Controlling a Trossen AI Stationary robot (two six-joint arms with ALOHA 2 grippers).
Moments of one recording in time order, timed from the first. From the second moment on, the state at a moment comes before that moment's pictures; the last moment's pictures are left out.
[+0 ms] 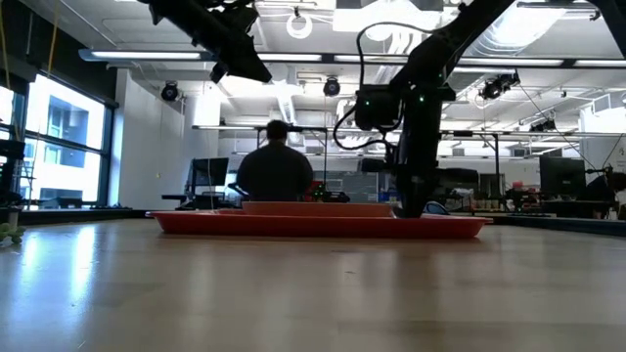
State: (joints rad) left arm 0.61 1.29 1.14 -0.35 0.14 -0.05; right arm -0.41 1.84 1.12 -0.68 0.05 1.13
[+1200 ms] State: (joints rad) left arm 0.61 1.29 1.14 -0.35 0.14 -0.05; right arm -0.41 1.80 1.12 -0.68 0.07 1.12
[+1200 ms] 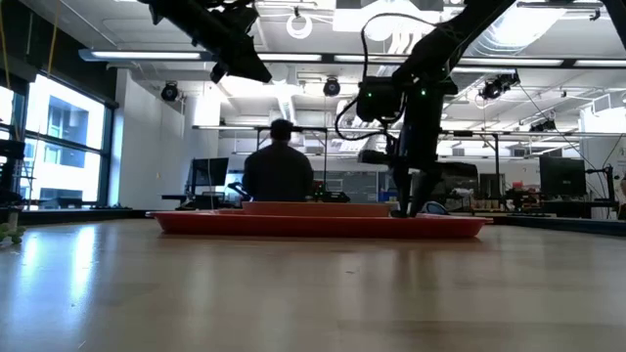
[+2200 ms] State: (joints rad) left arm 0.49 1.29 1.14 -0.20 0.16 0.01; right arm -0.15 1.21 1.12 -0.51 0.41 1.01
